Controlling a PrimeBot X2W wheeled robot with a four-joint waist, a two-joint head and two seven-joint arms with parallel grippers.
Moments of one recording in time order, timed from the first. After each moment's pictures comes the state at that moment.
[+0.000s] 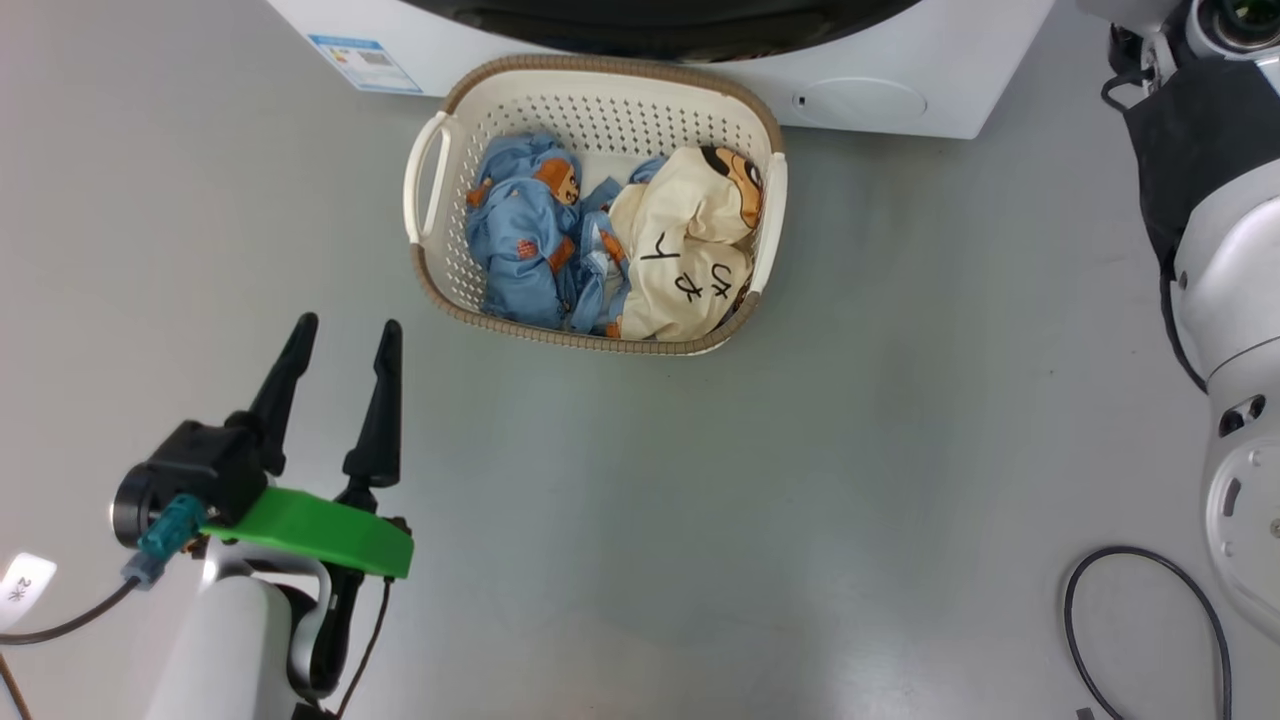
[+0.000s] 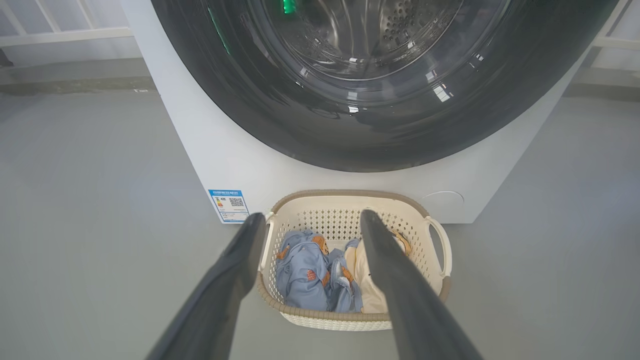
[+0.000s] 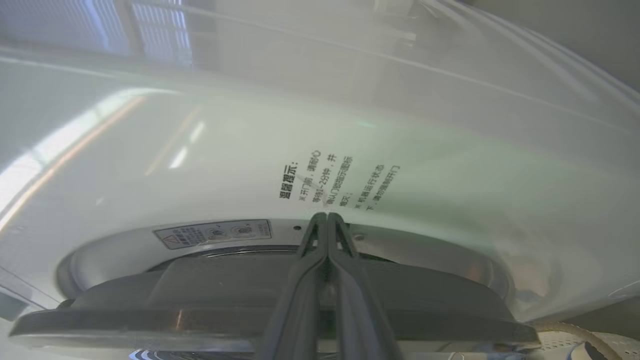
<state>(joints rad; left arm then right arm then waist) -0.38 0.05 -0.09 0.28 -0.23 -0.13 -0.26 -1.45 -0.12 -0.24 1.16 1.11 0.13 0.08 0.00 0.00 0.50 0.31</state>
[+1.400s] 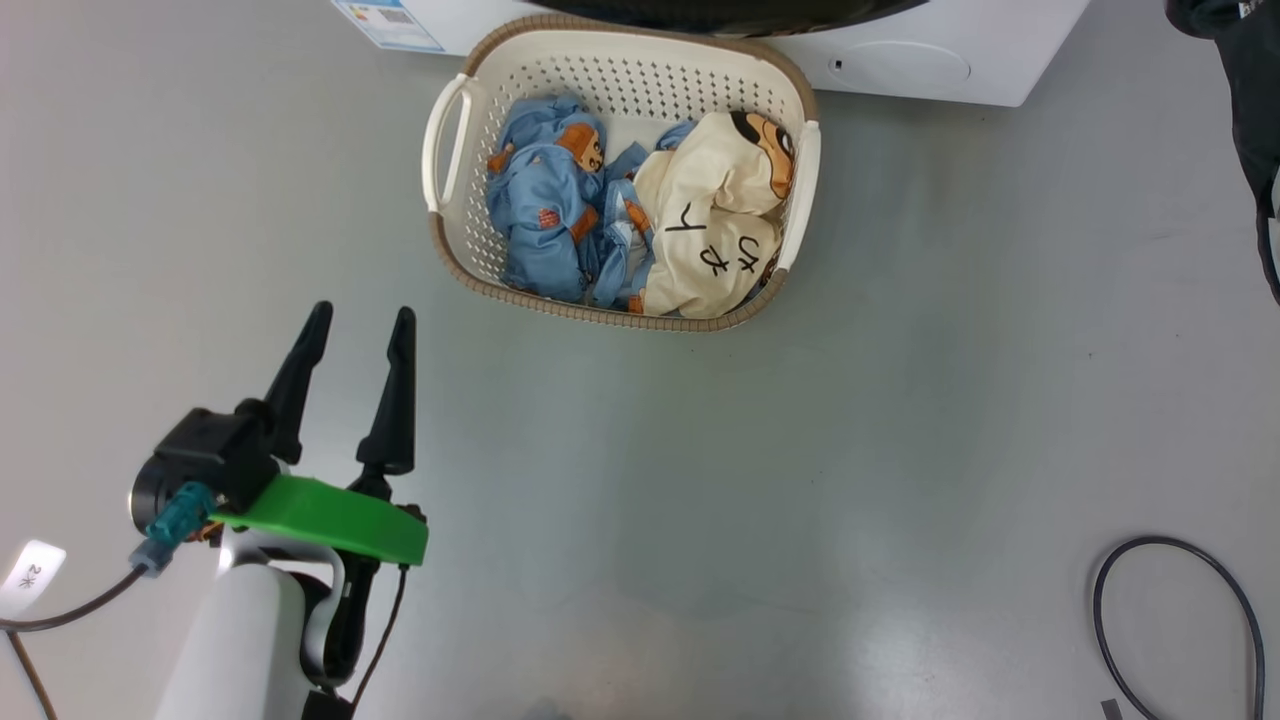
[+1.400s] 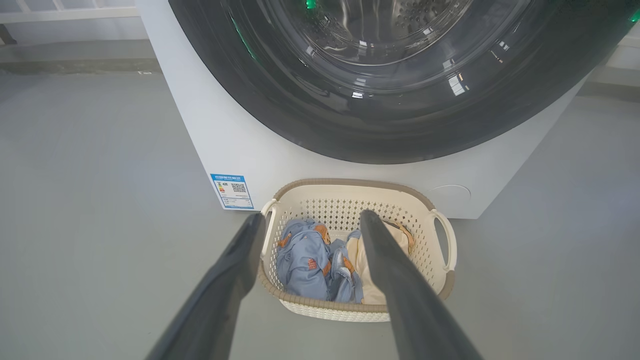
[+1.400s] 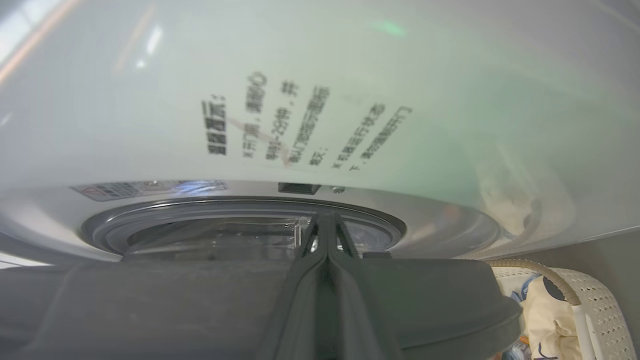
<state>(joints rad) -0.40 0.03 -0.10 0.29 -0.25 -0.13 -0.26 -1.60 -0.20 -0.25 1.31 1.01 0.13 0.36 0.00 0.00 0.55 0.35</state>
